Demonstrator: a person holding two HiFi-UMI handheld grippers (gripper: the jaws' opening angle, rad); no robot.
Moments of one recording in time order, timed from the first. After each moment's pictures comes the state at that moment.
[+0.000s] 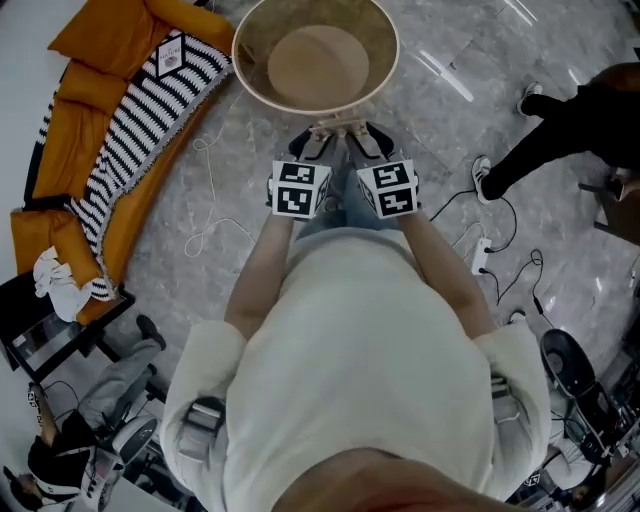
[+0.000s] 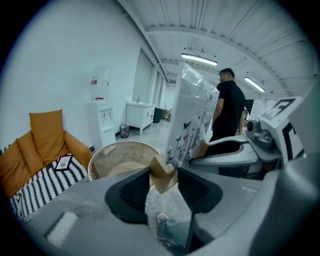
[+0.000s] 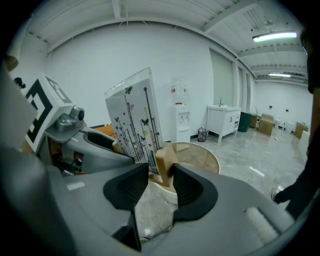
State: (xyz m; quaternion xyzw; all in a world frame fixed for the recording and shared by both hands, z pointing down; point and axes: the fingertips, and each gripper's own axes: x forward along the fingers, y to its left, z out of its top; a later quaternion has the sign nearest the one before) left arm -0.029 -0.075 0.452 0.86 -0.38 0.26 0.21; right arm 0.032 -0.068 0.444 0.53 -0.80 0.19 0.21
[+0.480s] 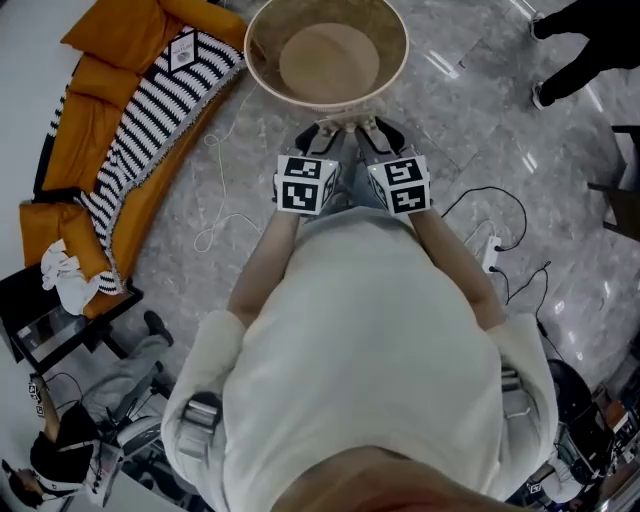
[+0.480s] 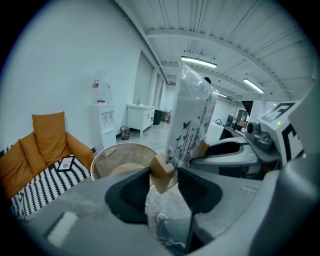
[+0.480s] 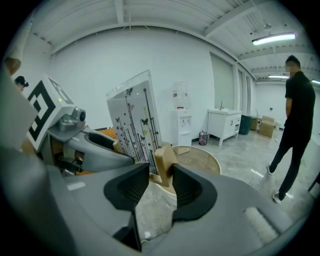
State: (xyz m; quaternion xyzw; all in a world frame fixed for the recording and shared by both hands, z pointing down) left arm -0.042 -0.066 0.432 0.87 -0.38 0.25 0.21; right arm 0.021 -0.058 0.423 0.52 -0.81 0.18 0.20
